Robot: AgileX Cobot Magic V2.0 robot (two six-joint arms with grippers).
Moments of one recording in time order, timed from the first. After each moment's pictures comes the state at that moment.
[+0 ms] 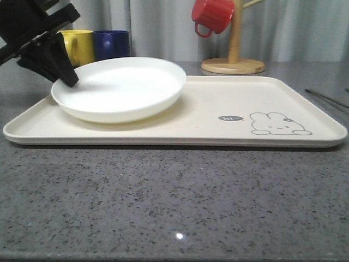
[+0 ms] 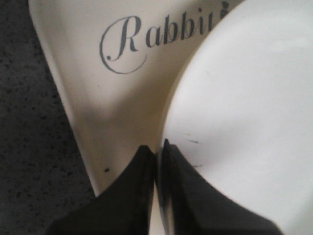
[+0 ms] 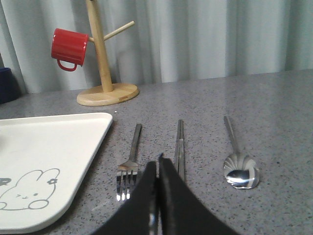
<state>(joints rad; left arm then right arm) -0.13 1.86 -1.53 -0.55 1.07 0.38 -0.01 -0.01 0.03 -0.01 0.01 0.14</state>
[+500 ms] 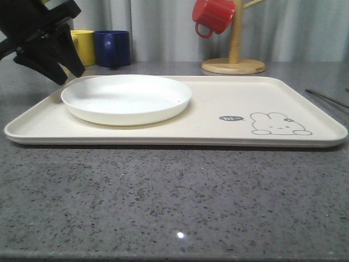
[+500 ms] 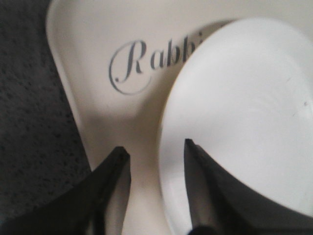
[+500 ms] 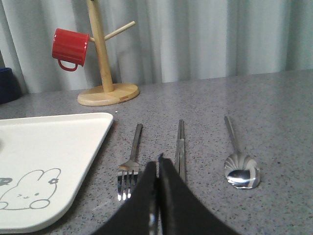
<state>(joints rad) -0.13 1.83 -1.53 -0.55 0.98 0.38 -0.01 -0.01 0.03 -0.01 0.01 0.14</state>
